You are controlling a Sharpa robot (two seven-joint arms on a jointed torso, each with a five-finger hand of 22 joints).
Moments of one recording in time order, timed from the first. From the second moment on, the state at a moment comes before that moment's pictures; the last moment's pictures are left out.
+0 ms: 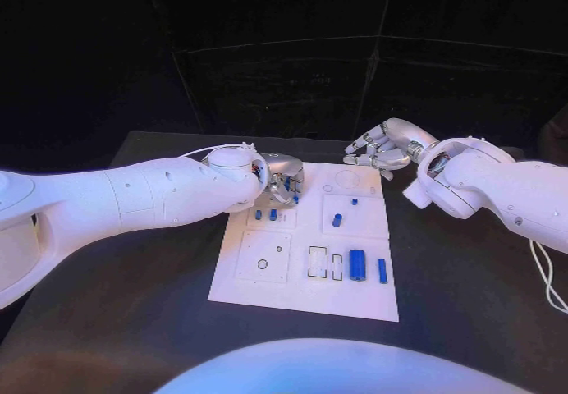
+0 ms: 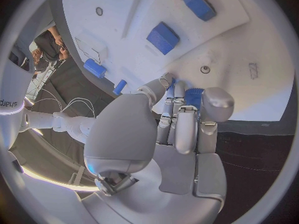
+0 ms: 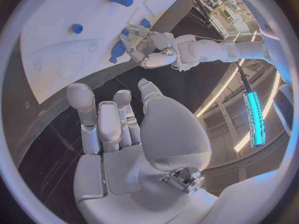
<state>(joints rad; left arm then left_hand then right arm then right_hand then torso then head) 1.28 -0.52 -0.23 1.20 -1.38 -0.09 -0.06 1.34 -0.07 0.45 -0.05 0.05 1.03 0.12 0.32 0.08 1.02 0.06 0.49 0.09 1.47 -0.02 1.38 1.22 0.12 1.40 0.08 1.07 1.05 1.24 -0.76 -0.03 1.41 -0.96 -0.26 0.00 1.28 -0.02 0.00 0.14 0.37 0.92 0.15 0.12 0.07 1.18 0.06 0.96 0.92 1.47 -0.01 1.24 1.10 0.12 1.26 0.09 1.15 0.73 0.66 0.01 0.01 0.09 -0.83</state>
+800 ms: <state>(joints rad) 1.29 -0.66 -0.19 1.33 -1.33 -0.16 -0.05 1.32 -0.09 0.47 -0.06 0.05 1.04 0.12 0.28 0.07 1.05 0.07 0.44 0.07 1.47 -0.02 1.38 1.21 0.12 1.41 0.08 1.08 1.07 1.24 -0.76 -0.03 1.40 -0.96 -0.26 0.00 1.28 -0.02 0.00 0.14 0.37 0.92 0.15 0.12 0.07 1.18 0.06 0.96 0.92 1.47 -0.01 1.24 1.10 0.12 1.26 0.09 1.15 0.73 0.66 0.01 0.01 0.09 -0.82</state>
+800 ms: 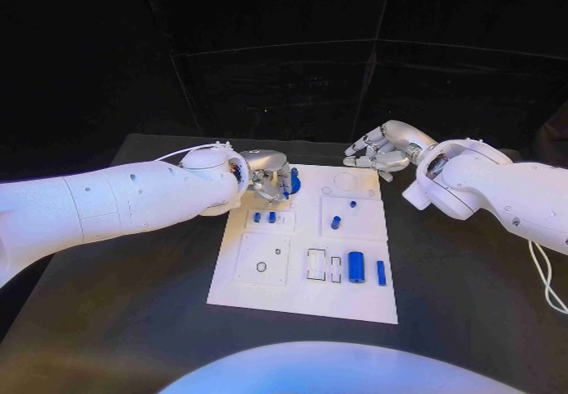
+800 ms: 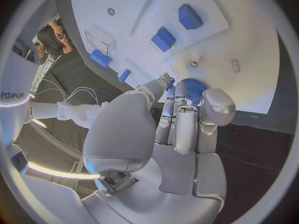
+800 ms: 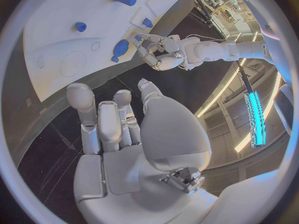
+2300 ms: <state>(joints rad) 1.28 -0.70 -0.19 1.32 -1.32 -0.08 -0.10 1.31 -0.10 0.47 -0.06 0.05 1.04 0.13 0.27 0.07 1.06 0.06 0.43 0.07 1.47 -0.02 1.38 1.20 0.12 1.41 0.08 1.09 1.08 1.24 -0.76 -0.03 1.39 -0.96 -0.26 0.00 1.28 -0.02 0.00 0.14 0.37 0.92 0.15 0.12 0.07 1.18 0.06 0.96 0.92 1.47 -0.01 1.24 1.10 0.12 1.26 0.09 1.15 0.73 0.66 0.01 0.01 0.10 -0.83</state>
